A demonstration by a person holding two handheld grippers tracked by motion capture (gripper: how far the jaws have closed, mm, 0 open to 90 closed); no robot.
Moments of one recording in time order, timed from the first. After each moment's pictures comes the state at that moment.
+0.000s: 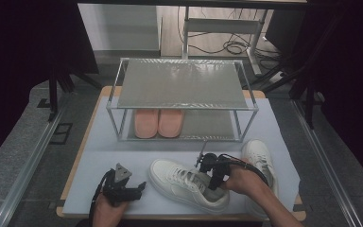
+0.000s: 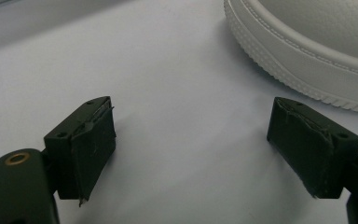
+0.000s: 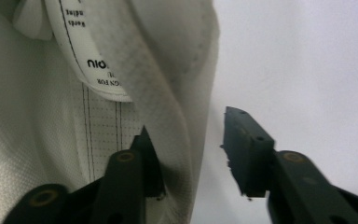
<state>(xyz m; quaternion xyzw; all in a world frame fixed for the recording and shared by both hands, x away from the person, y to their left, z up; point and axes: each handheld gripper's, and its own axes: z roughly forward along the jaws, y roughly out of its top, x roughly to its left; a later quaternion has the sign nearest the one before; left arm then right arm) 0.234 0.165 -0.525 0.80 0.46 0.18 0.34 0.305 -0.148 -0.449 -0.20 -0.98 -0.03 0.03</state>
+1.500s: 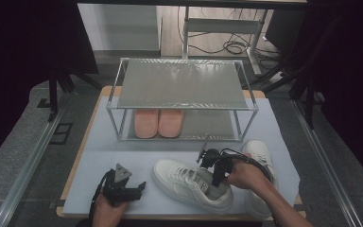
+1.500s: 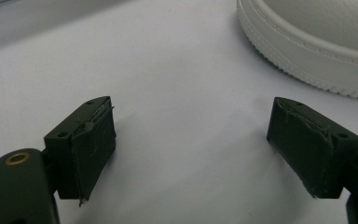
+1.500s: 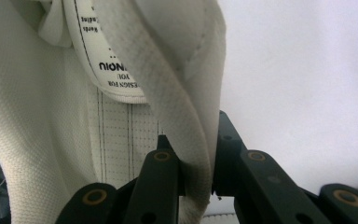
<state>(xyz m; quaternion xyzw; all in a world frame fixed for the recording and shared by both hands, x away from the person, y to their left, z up) 0.233 0.165 -0.525 0.80 0.46 0.18 0.34 0.310 -0.151 -0.430 -0.23 -0.97 0.00 0.06</state>
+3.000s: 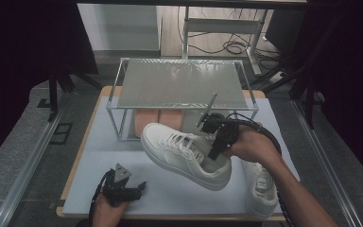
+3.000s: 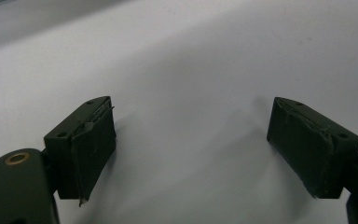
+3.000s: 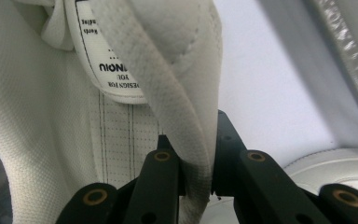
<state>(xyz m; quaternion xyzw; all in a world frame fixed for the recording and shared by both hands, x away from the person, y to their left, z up) 0.234 0.165 -0.525 0.80 0.46 0.18 0.34 0.330 -0.141 -0.305 -0.27 -0.96 -0.08 0.05</state>
